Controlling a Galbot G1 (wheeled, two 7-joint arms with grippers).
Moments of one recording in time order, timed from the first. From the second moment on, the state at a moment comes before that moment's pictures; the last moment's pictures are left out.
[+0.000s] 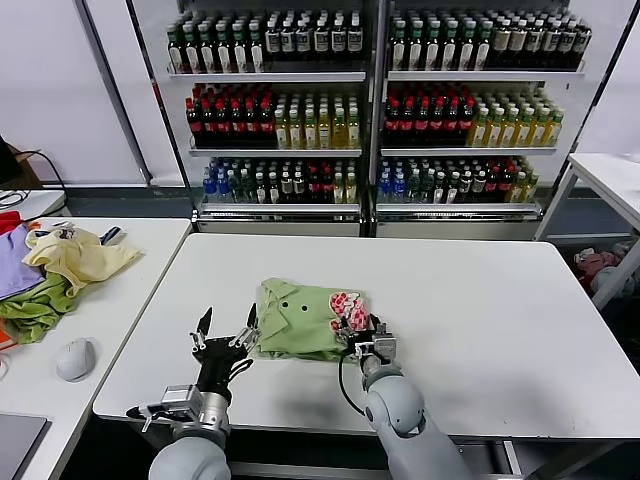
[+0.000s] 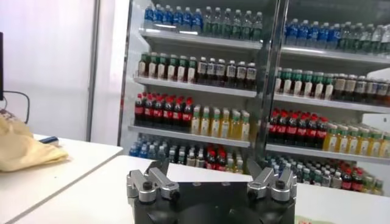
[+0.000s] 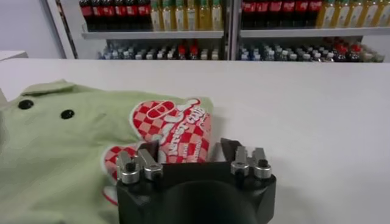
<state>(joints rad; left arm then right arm) 1.37 -1.30 -0.29 -2.13 -0.32 0.21 -0.39 -0.97 1.46 0.14 1.62 0.28 -0.48 0.29</state>
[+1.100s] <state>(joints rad) 1.38 -1.26 -0.27 -2.13 -0.30 0.19 -0.35 -0.93 1.22 0.30 1.60 0.20 -0.32 0.12</state>
